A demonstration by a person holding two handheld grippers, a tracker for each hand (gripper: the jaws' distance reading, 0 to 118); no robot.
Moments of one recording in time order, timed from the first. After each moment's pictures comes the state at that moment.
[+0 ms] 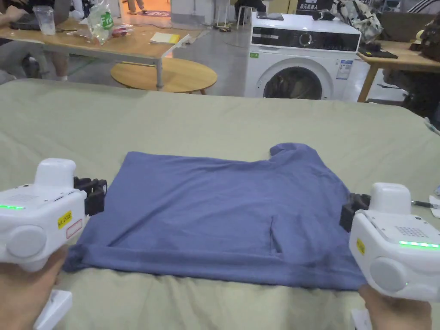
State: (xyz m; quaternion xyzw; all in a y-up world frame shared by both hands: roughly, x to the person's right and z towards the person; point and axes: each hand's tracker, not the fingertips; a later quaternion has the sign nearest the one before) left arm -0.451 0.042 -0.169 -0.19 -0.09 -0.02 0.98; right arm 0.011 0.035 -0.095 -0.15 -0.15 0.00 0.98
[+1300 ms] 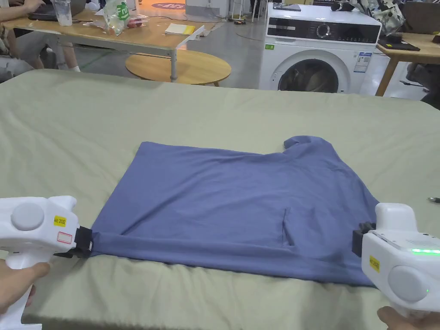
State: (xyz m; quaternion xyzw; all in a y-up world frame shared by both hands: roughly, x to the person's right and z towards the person) left arm -0.510 -0.032 -0.200 -0.51 -0.07 0.06 0.85; right arm 0.026 0.004 -0.088 -0.30 -0.11 0.01 0.95
